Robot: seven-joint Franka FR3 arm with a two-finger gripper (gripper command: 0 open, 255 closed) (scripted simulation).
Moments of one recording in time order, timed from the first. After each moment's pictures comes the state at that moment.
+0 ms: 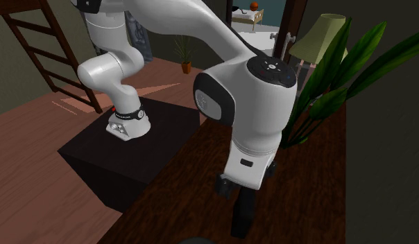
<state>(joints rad) -0.28 0.35 -0.15 -1.79 0.06 2.15 0.41</state>
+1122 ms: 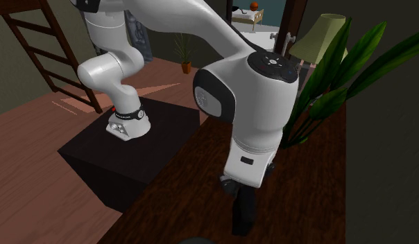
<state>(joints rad) -0.28 0.35 -0.15 -1.78 0.06 2.13 0.41</state>
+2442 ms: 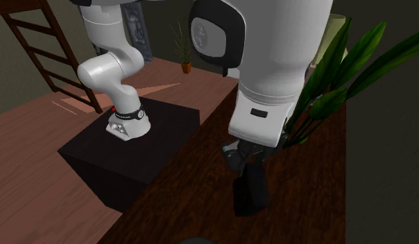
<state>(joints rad) -0.28 0.28 -0.16 -1.61 0.04 1.89 0.42</state>
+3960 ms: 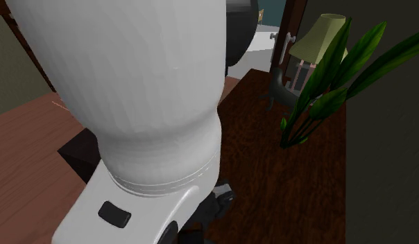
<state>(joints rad) -0.50 0.39 -0.25 -1.39 0.10 1.77 0.12</state>
